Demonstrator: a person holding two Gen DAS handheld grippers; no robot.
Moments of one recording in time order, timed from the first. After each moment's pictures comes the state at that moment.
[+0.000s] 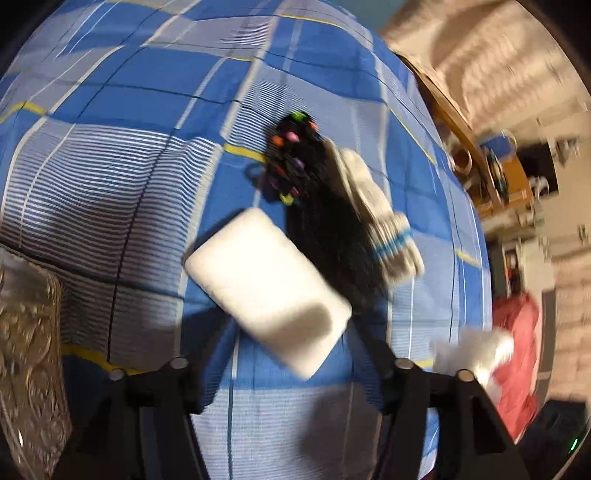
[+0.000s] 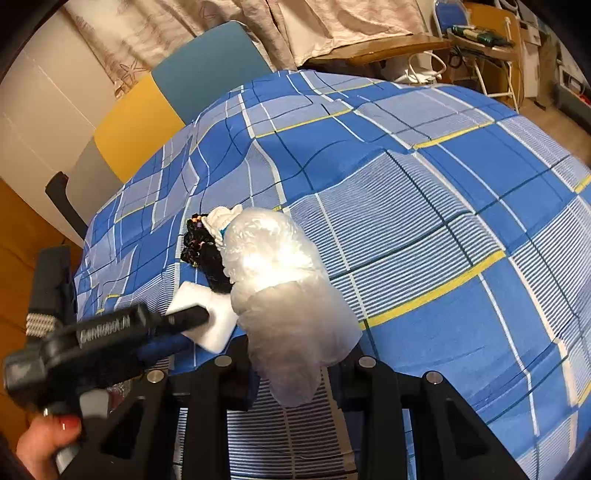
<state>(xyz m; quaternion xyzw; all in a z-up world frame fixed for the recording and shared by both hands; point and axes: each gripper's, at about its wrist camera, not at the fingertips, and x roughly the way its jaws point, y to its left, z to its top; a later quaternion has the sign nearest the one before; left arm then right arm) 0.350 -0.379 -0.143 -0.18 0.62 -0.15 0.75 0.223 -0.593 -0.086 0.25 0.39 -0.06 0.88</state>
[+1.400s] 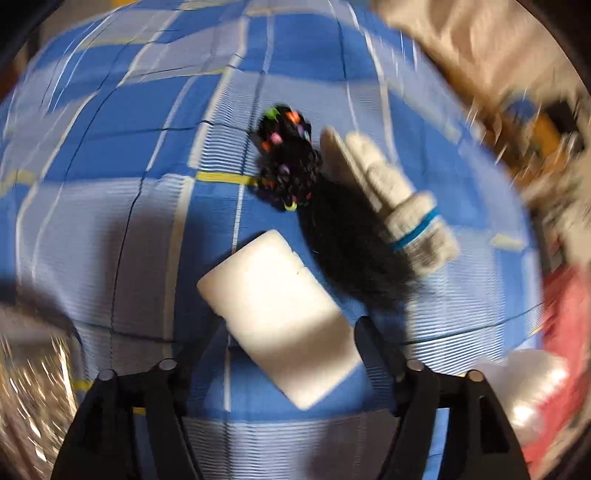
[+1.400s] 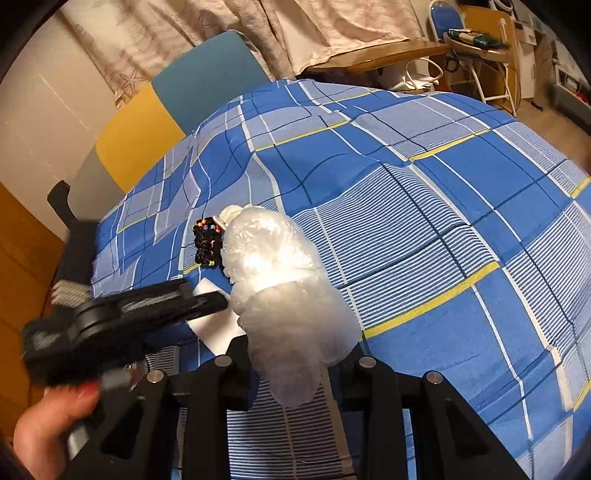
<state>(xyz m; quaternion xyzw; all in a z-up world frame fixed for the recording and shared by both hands) 0.378 -0.440 -0.143 -0.02 0.64 -0.09 0.76 0.221 -0.601 -0.078 0.26 0.38 -0.06 0.89</state>
